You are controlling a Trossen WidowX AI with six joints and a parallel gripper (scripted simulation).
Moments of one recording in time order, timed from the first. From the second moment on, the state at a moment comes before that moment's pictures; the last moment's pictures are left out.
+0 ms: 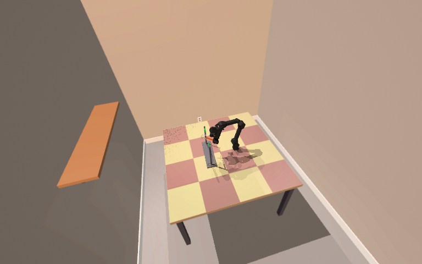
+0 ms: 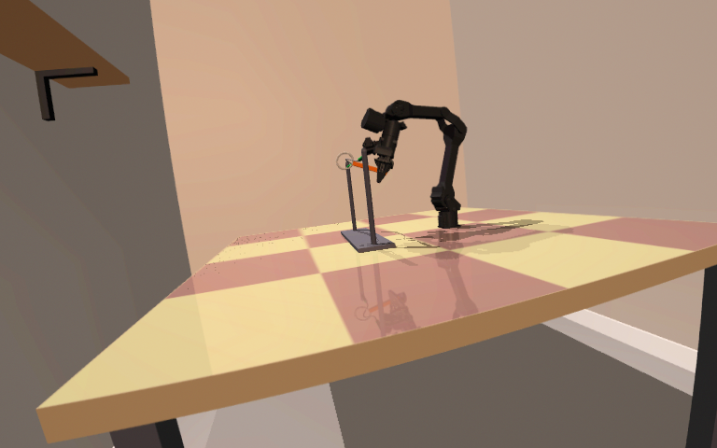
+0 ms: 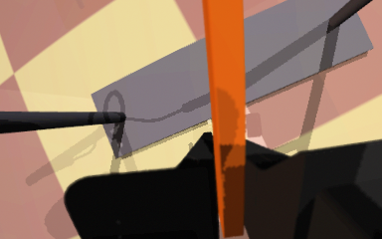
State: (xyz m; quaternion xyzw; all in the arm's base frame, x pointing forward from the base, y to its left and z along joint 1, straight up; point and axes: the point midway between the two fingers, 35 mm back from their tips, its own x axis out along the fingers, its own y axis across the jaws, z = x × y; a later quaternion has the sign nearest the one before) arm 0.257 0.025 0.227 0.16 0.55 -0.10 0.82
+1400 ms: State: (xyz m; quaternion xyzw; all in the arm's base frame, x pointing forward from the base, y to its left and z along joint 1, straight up) arm 0.260 -0.062 0.231 -0.28 0.51 0.14 0.80
